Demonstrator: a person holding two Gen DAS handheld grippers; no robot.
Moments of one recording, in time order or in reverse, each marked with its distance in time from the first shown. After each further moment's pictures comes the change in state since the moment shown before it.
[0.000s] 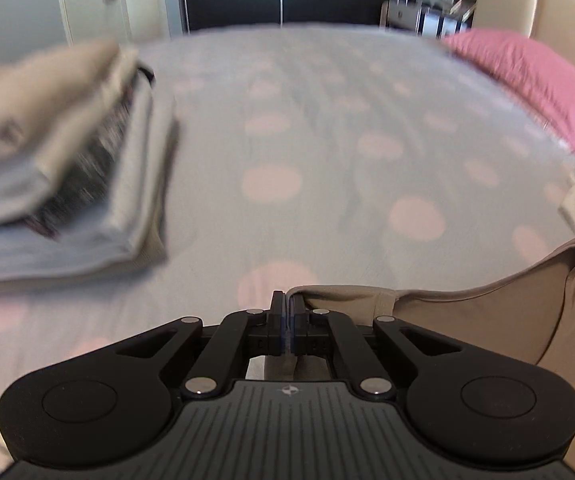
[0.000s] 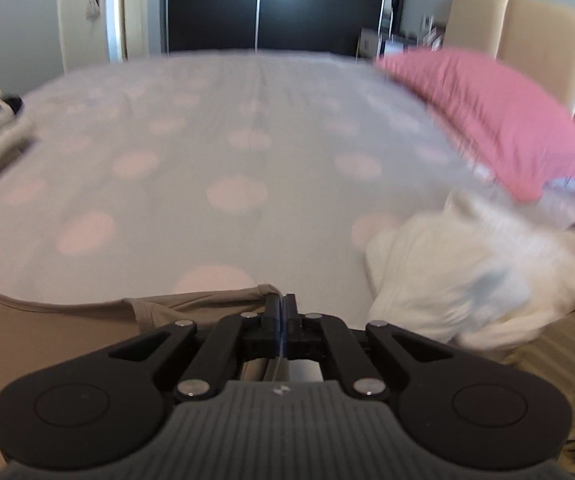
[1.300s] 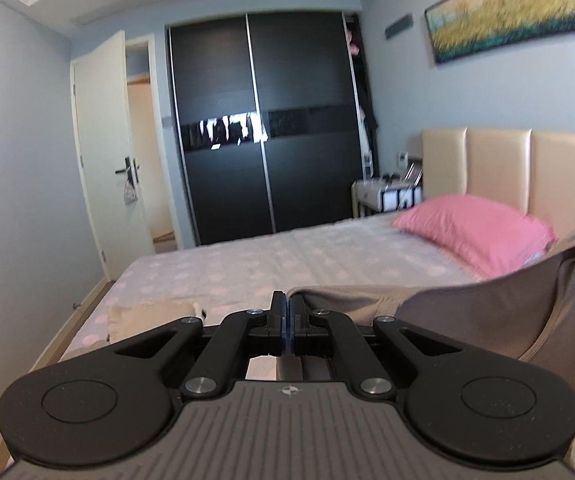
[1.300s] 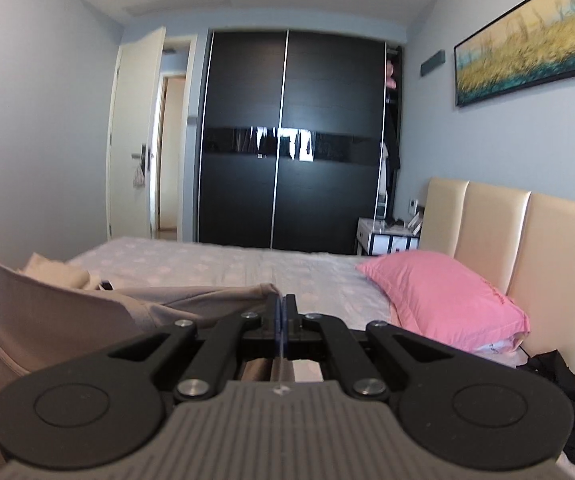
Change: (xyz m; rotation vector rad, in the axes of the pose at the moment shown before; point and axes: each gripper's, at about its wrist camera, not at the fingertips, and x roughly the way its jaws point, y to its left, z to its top) left arm -0.325 -0.044 0.028 0.130 -0.513 0.030; right arm -0.373 -0.029 0.049 -0.031 -0.477 0.039
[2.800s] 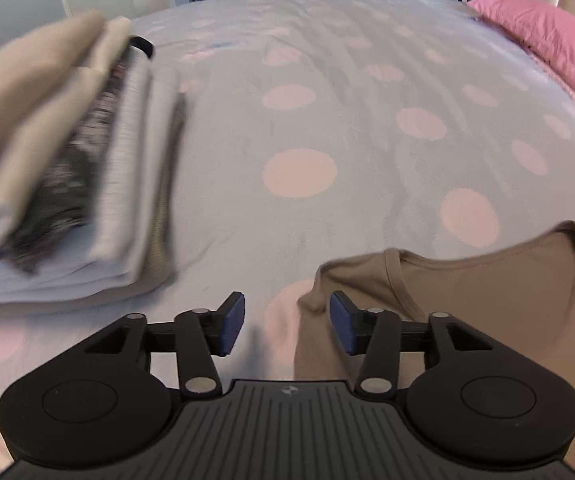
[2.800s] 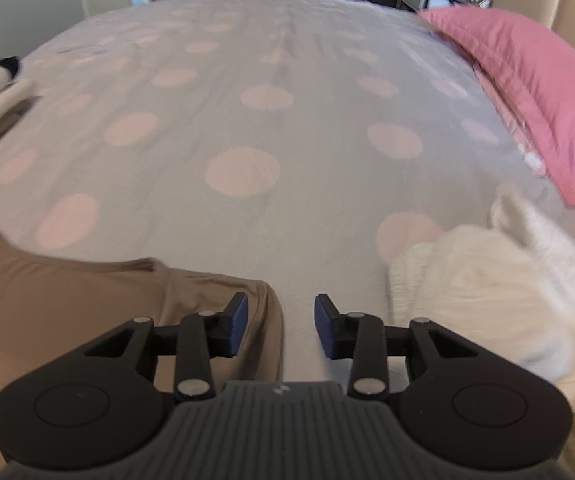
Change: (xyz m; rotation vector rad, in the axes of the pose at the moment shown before) left arm 0.336 0.030 -0.198 -0.092 0.664 0.003; right arm 0.401 0.000 -0.210 -0.015 0.710 0.089
